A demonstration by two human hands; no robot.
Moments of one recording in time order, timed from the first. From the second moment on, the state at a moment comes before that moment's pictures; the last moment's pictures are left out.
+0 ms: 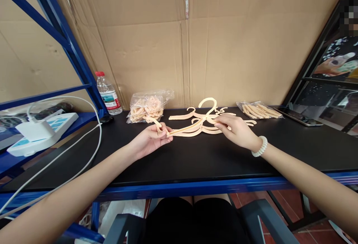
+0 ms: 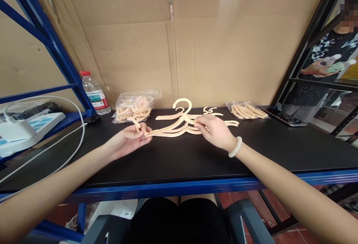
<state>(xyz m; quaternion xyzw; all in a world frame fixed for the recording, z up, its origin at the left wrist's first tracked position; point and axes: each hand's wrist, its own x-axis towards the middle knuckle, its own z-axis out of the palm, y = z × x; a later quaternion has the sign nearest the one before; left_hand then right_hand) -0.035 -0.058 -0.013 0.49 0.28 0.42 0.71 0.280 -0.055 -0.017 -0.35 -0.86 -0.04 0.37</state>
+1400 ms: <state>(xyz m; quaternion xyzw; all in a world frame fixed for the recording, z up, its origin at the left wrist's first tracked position) -0.033 -0.053 -0.020 0.51 0.26 0.45 0.69 0.275 -0.060 -0.019 -0.34 -0.85 -0.10 0.38</state>
